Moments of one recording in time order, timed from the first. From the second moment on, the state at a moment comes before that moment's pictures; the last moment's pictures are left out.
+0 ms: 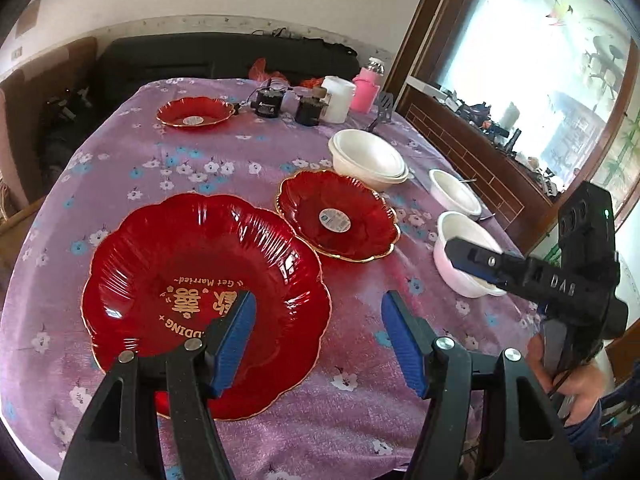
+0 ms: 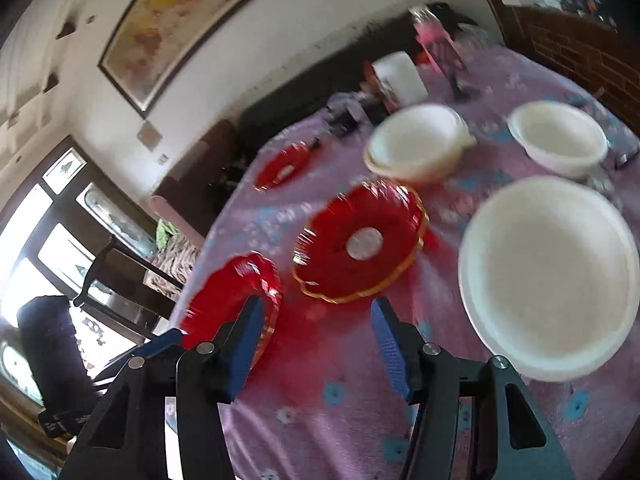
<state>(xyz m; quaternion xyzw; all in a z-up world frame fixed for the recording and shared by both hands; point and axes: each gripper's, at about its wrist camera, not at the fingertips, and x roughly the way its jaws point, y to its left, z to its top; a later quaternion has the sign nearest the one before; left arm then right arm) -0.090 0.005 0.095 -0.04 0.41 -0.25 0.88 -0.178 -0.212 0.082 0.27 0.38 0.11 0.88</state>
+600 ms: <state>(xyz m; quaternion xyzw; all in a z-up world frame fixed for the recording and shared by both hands) -0.096 0.004 0.070 -0.03 0.44 -0.23 0.87 -0.180 -0.207 0.056 0.26 0.40 0.10 0.87</state>
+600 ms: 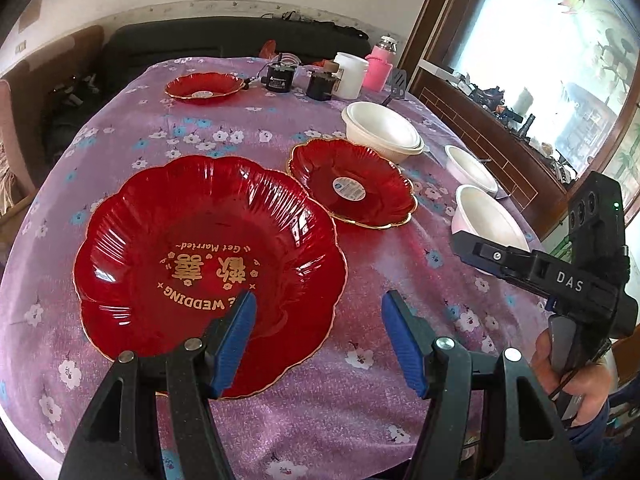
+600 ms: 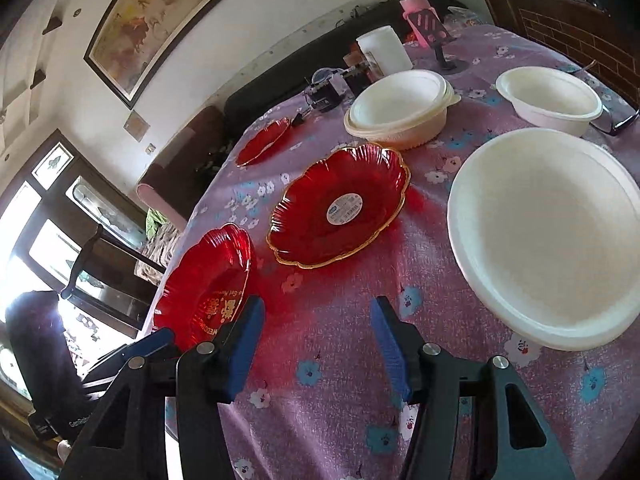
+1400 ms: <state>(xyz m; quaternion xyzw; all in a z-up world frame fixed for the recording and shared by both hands) -0.083 0.076 0.071 -0.09 0.42 -0.21 0.88 -0.124 -0.234 0.045 0.30 0.43 0.03 0.85</state>
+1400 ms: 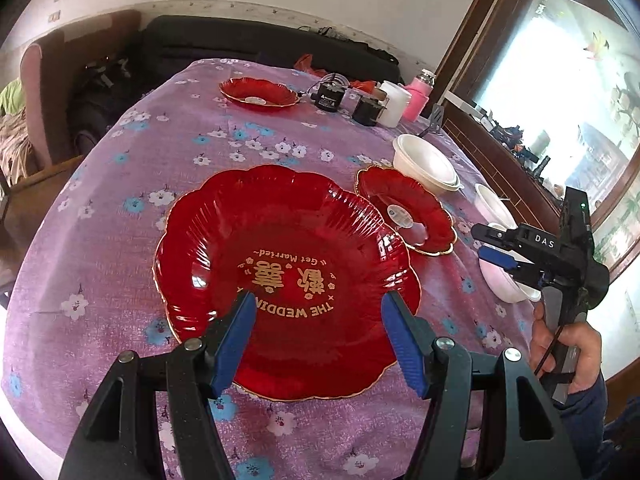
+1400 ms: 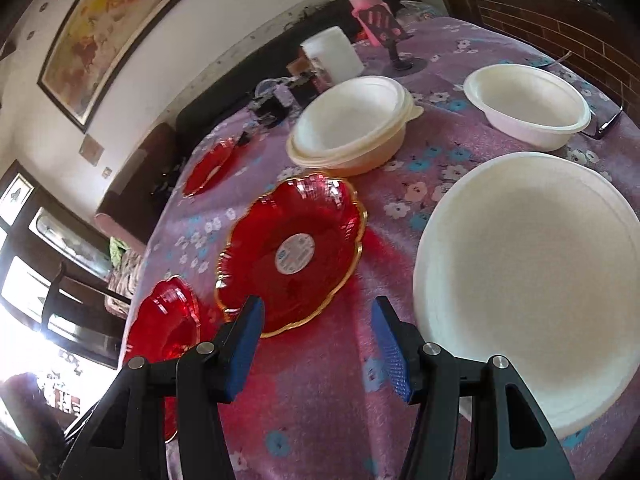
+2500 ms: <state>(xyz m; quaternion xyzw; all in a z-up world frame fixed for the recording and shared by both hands) 0.066 -0.046 0.081 -0.03 0.54 -0.22 0.81 -0.058 -0.253 0.056 0.24 0.50 0.04 0.83</state>
